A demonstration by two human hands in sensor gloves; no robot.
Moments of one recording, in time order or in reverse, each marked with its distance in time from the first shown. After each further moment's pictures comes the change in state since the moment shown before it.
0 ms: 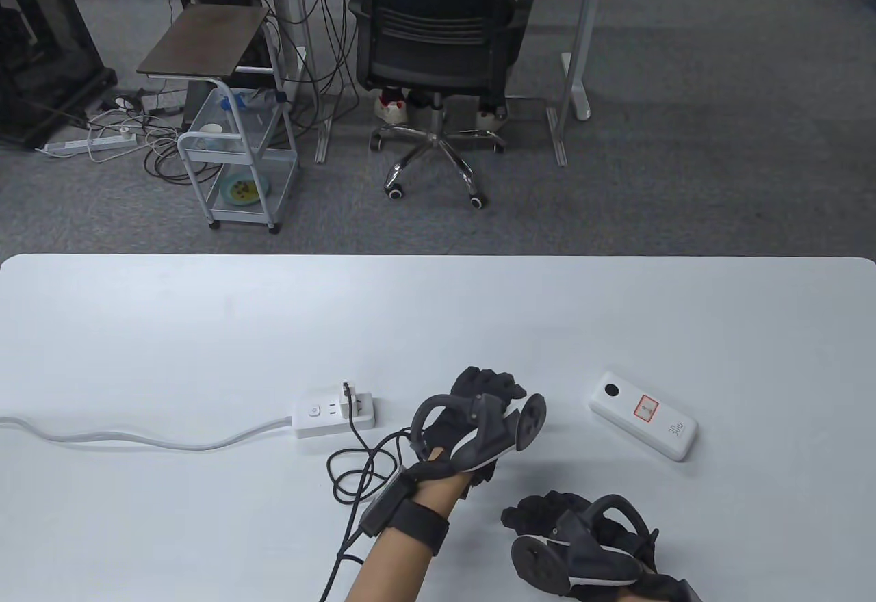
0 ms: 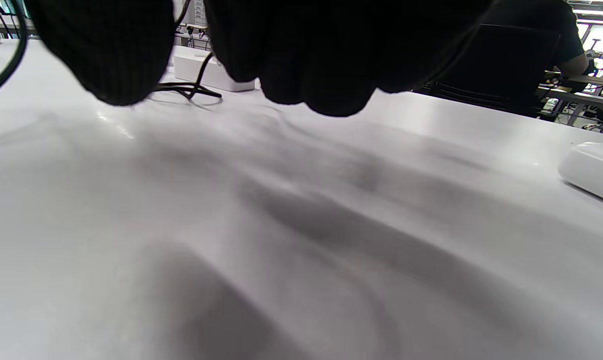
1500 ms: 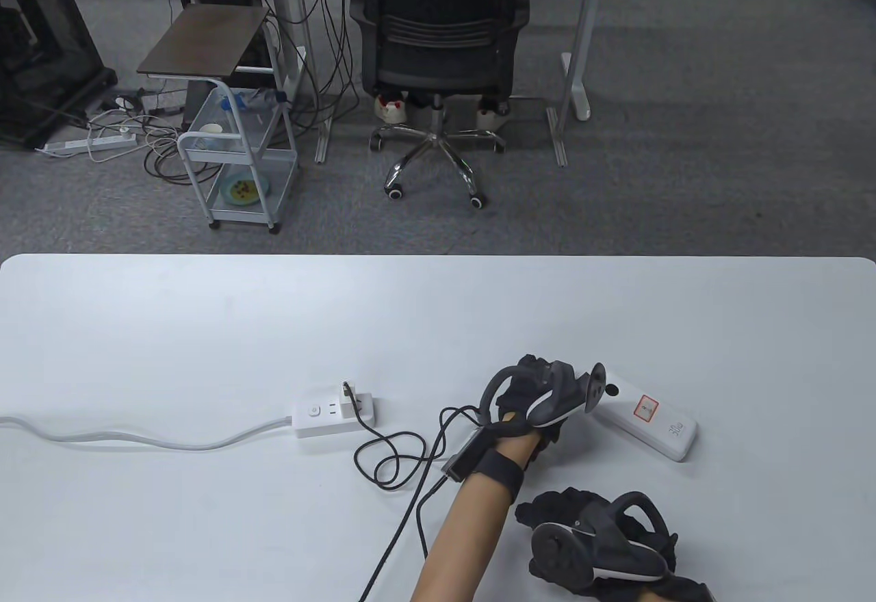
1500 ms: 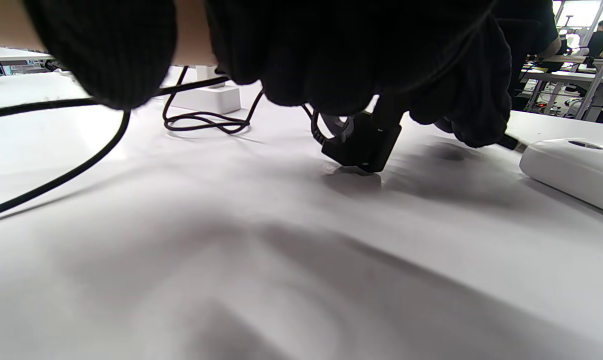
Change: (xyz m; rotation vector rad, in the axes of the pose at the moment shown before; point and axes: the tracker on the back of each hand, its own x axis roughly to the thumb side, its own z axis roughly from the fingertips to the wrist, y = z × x) left_hand 0.075 -0.073 -0.069 -0.157 -0.037 -0.050; right_hand -0.016 -0.022 0.015 -0.011 0.054 -0.099
